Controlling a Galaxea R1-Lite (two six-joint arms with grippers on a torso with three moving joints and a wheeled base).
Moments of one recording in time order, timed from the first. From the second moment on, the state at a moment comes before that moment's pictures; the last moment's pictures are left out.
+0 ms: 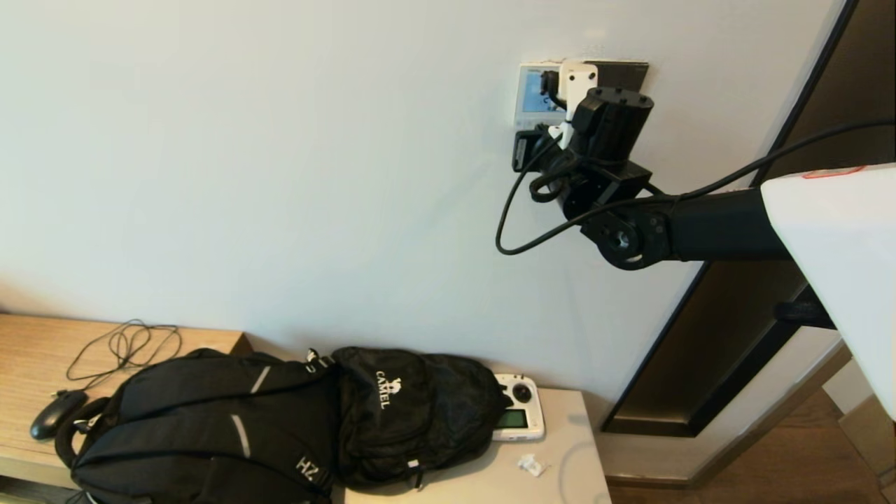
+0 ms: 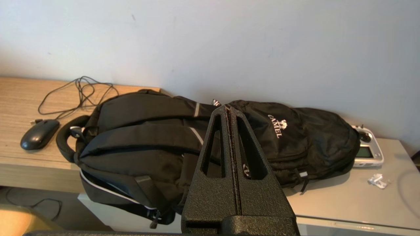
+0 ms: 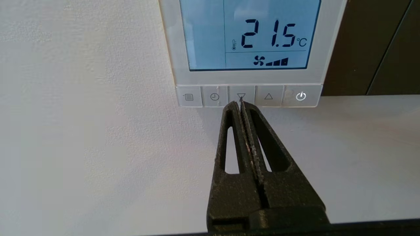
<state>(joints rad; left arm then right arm) 0.00 0.00 0.00 -0.01 0.00 0.00 0.47 2.16 -1.76 -0.72 -0.44 -0.12</state>
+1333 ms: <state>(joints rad) 0.00 0.00 0.00 -0.01 0.00 0.00 0.47 2.11 -1.72 -0.75 -0.44 -0.12</state>
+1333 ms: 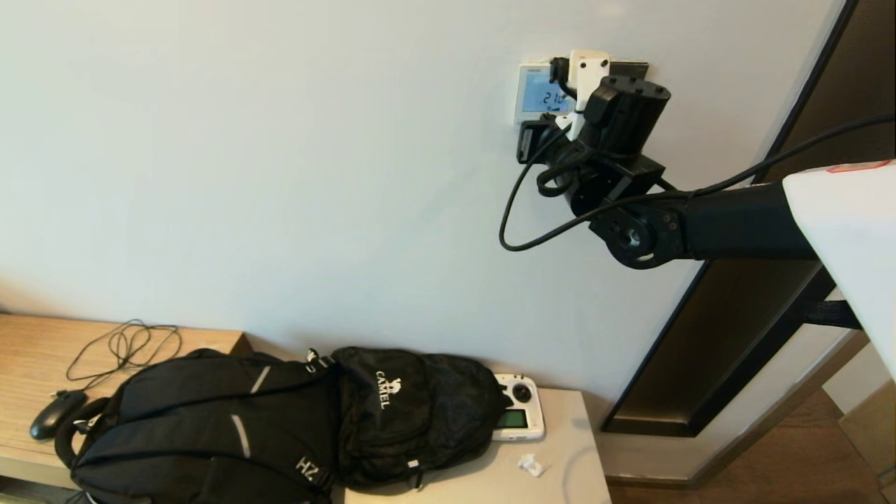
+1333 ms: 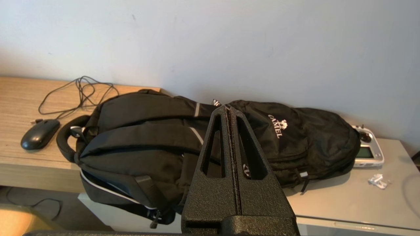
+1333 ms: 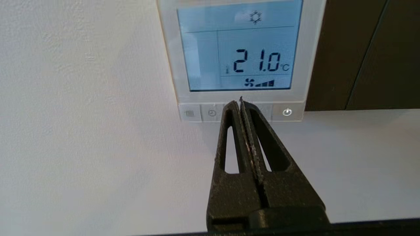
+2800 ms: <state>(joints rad) 0.00 0.00 0.00 -0.01 0.00 0.00 0.50 1.32 -1.06 -0.64 -0.43 -0.30</state>
